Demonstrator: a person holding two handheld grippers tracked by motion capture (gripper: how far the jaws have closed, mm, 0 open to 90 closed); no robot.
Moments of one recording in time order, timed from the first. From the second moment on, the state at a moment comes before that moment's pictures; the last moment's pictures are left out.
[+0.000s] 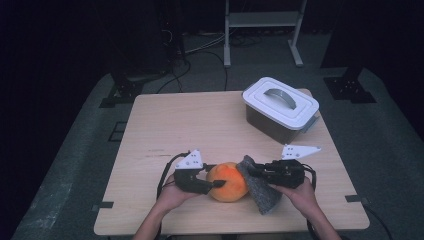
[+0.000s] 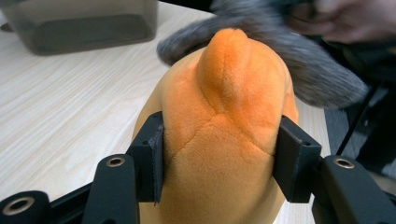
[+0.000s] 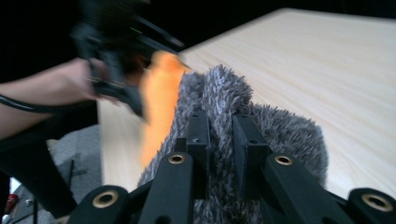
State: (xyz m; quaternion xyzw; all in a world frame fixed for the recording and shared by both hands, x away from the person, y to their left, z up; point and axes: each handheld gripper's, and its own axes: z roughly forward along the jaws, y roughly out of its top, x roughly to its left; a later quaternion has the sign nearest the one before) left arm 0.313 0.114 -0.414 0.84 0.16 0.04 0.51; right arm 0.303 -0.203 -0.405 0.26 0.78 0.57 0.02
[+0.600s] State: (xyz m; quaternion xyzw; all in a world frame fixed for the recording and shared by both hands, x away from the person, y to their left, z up) left arm 0.320 0.118 -0.414 0.82 0.20 0.02 0.53; right arm 0.302 -0.192 -0.400 0.24 0.78 0.58 0.04
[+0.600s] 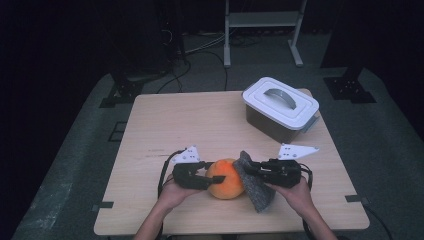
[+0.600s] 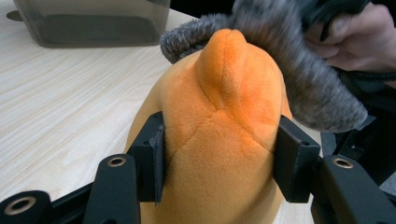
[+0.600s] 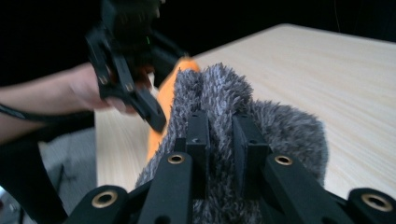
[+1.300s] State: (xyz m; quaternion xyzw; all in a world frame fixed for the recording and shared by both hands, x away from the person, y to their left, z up) left arm 0.315 0.115 -0.409 0.83 0.20 0.03 0.52; right arm 0.310 -0.194 -0.409 0.27 0.78 0.56 0.03
